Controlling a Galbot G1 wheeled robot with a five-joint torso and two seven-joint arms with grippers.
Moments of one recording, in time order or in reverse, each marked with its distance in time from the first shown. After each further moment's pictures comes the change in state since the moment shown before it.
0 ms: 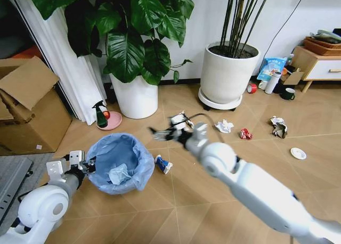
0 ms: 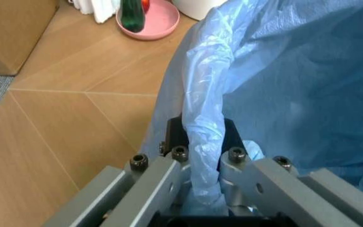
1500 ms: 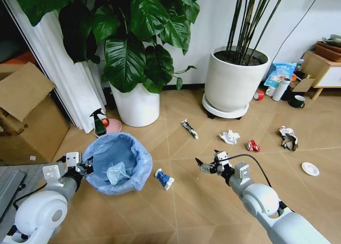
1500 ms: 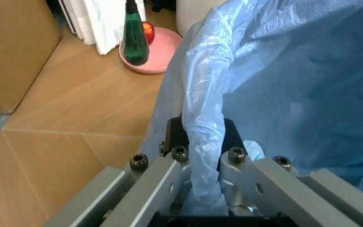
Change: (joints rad) left arm 0.048 -0.027 -0.020 -0.044 0.057 -0.029 0.004; right arm -0.460 -0.002 0.298 -0.015 -0.218 0.083 -0.155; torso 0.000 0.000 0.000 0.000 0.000
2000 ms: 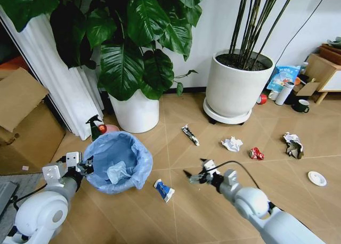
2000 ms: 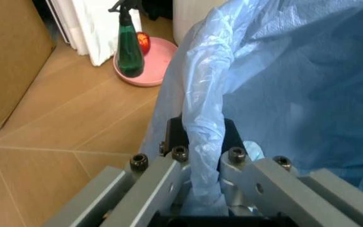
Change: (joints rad) left arm 0.006 -0.009 -0.003 -0.013 0.005 -0.004 -0.002; right arm 0.200 -0.019 -0.323 -0.200 -0.015 0.081 -0.164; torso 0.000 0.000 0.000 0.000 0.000
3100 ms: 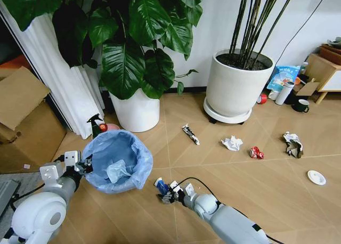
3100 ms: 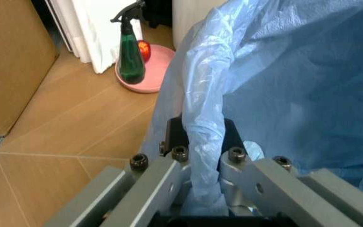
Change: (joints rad) left arm 0.013 0.016 -0.009 -0.031 -0.006 -0.006 -0.012; right arm 0.197 0.331 -0.223 -0.608 -0.074 0.102 -0.063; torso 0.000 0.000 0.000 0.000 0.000
